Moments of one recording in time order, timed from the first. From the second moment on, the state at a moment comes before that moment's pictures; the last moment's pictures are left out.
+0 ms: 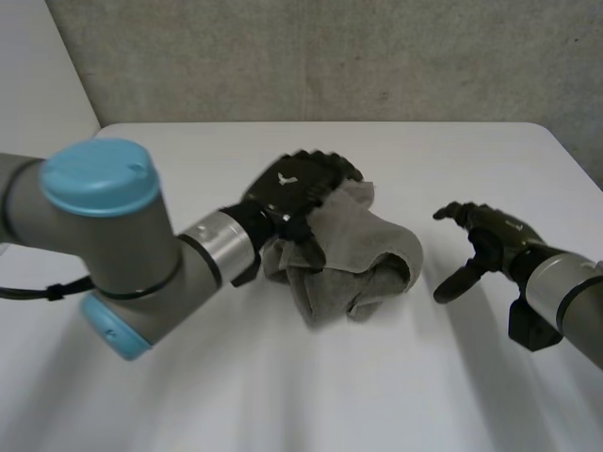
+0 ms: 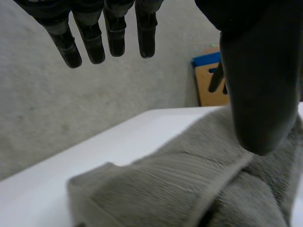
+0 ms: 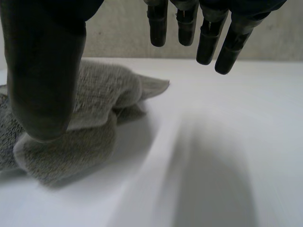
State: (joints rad) left arm 4.12 -2.08 -1.34 3.32 -1.17 3.14; right arm 1.80 -1.39 1.74 0.09 1.38 3.33; left_hand 0.26 0.25 0.23 0.23 0.08; right_hand 0.23 0.23 0.23 0.25 0.06
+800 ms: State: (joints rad) left arm 4.04 -2.25 -1.23 3.30 -1.42 3.31; right arm 2.05 -0.96 1.56 -0.11 1.39 3.65; left_hand 0.84 0.83 0.23 0.23 0.66; right_hand 0.24 0.23 0.23 0.26 0.06
